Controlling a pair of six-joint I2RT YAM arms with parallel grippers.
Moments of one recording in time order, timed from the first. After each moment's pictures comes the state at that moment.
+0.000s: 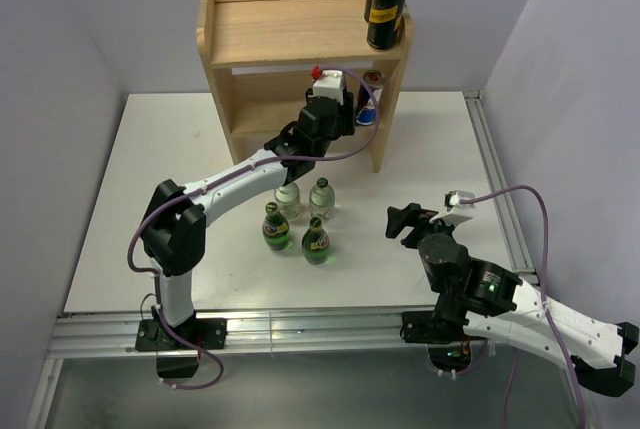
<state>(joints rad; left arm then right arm) -0.81 1.89 1.62 0.12 -0.44 -0.29 1.06 0.41 0.50 -0.46 0.95 0.70</state>
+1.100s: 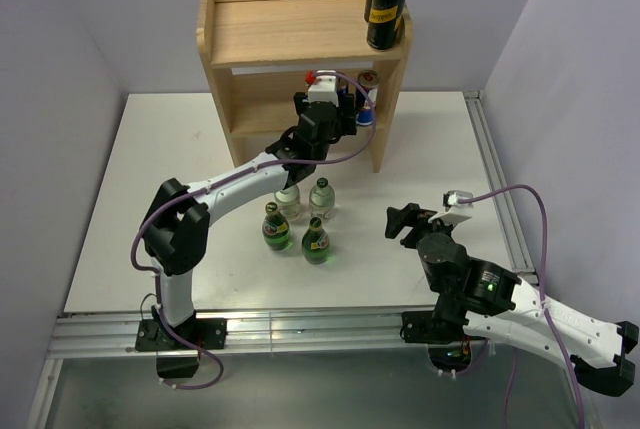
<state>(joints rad) -0.81 1.90 1.55 0.20 -0.54 -0.30 1.06 0.42 0.50 -0.46 0.95 0.70</state>
